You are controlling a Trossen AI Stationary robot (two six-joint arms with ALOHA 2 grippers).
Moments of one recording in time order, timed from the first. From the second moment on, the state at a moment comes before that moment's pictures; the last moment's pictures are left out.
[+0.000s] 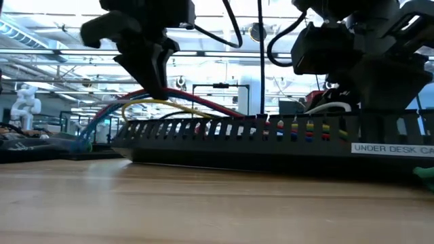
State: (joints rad) left arm -0.26 1.65 1.24 -0.85 -0.29 -0.05; right arm 0.33 1.65 0.87 -0.33 -0.20 0.38
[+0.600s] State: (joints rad) left arm -0.18 1.65 1.18 -0.85 -0.09 0.12; right arm 0.40 1.65 0.87 -0.32 -0.17 0.38
